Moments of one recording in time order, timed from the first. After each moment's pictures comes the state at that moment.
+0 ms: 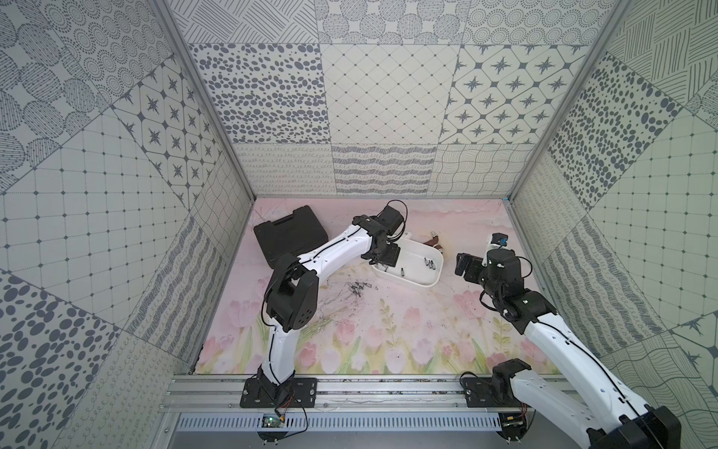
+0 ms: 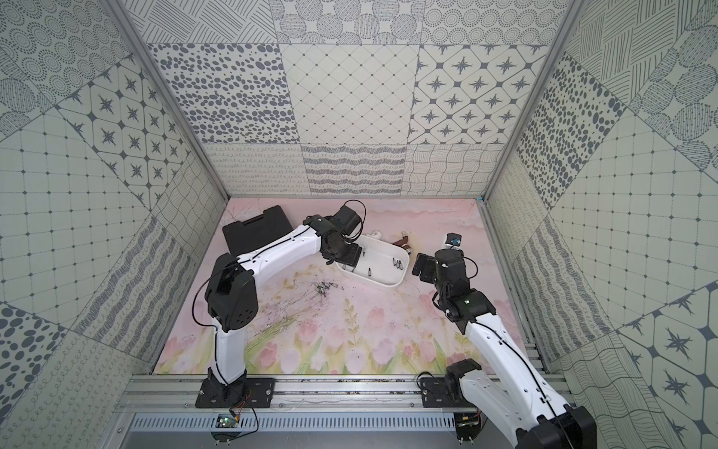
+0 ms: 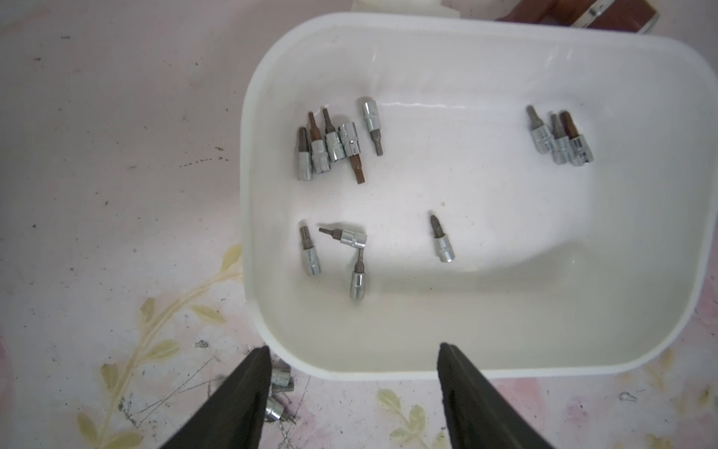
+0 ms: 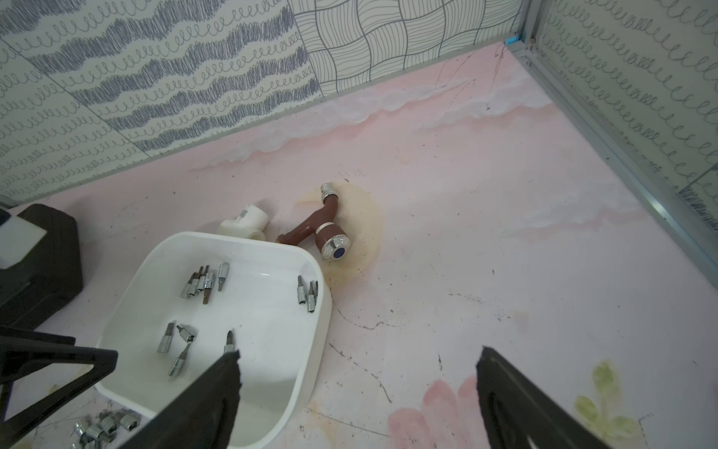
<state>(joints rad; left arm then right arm) -0.66 1.99 1.74 -0.93 -0.05 -0.32 0.31 0.90 0.69 -0.35 0.25 0.43</state>
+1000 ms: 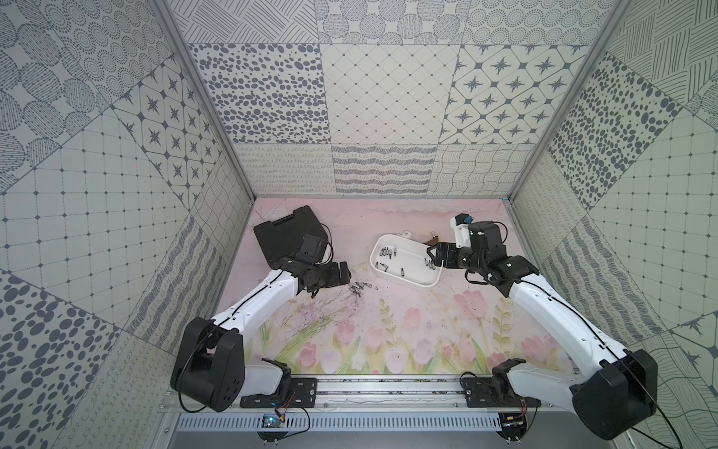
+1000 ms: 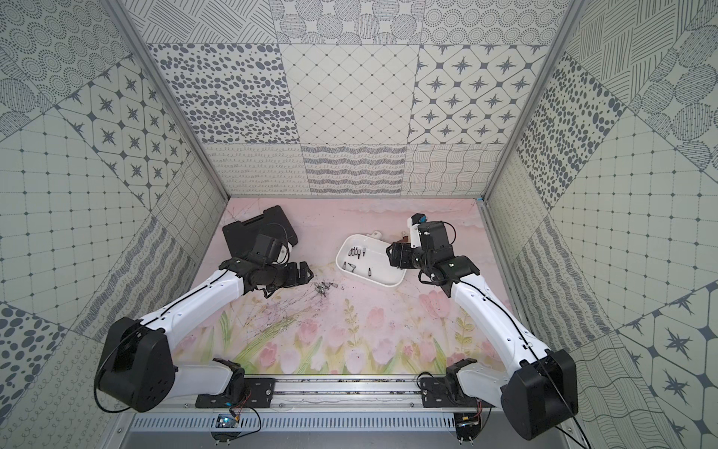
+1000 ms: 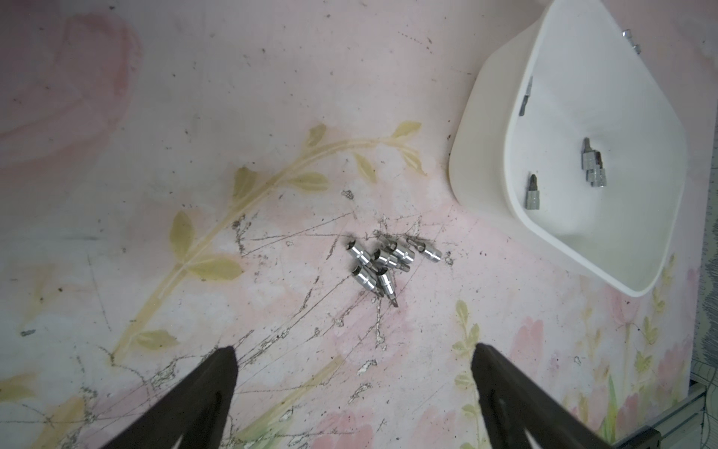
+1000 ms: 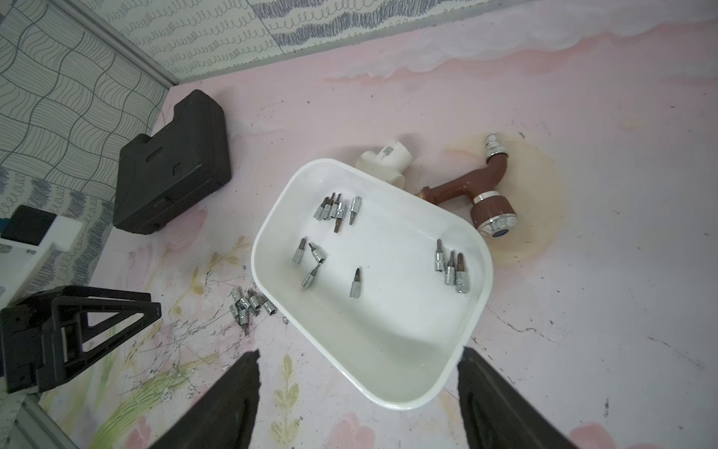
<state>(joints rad) -0.28 1.33 0.87 -0.55 0.20 -0.50 0.39 1.22 1.03 -0.51 -0.16 0.35</state>
